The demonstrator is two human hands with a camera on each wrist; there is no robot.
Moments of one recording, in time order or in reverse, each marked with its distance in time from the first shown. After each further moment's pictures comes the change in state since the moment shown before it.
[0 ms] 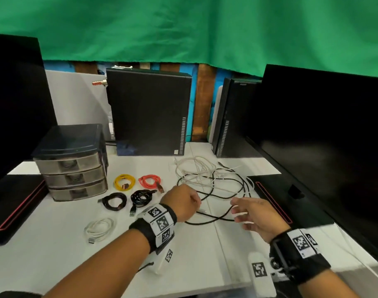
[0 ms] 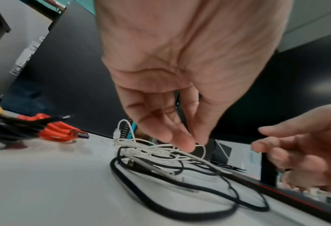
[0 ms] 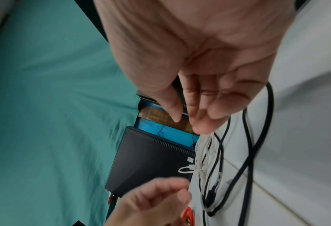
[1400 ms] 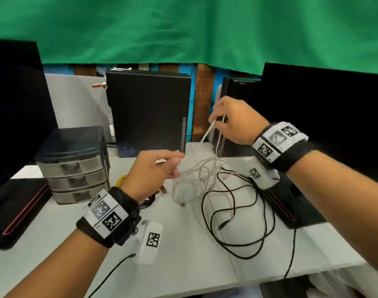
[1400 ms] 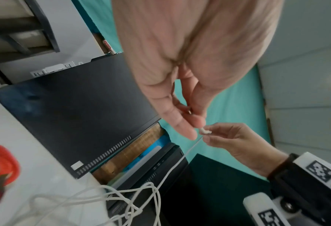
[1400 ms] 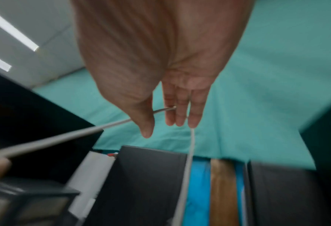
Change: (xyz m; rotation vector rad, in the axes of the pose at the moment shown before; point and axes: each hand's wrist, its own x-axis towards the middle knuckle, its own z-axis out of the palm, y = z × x) left_hand -0.051 0.026 -0.101 -0.610 0.339 0.120; right_hand 0.011 -0.196 0.042 -1.223 0.138 -1.187
